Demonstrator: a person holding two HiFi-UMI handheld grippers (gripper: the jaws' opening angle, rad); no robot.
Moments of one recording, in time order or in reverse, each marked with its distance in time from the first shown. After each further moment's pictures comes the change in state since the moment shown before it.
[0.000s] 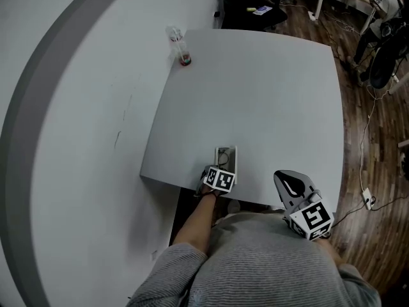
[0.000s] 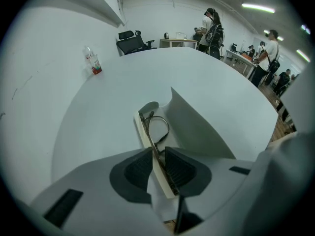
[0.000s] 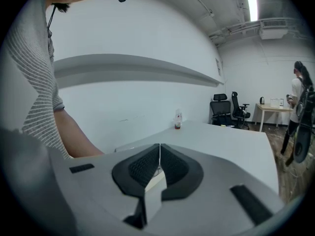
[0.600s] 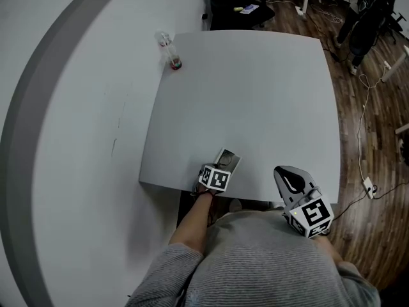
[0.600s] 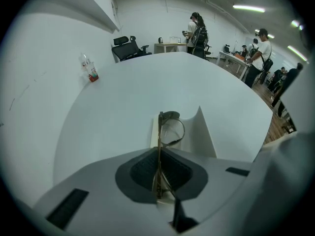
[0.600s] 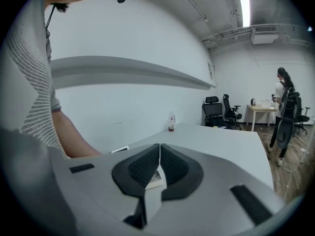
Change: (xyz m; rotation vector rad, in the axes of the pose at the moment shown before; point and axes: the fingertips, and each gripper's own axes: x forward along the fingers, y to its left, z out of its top) left arm -0.014 0.003 0.016 0.053 -0.050 -0.030; right arm -0.012 -0.006 0.002 0.027 -0.037 -0.088
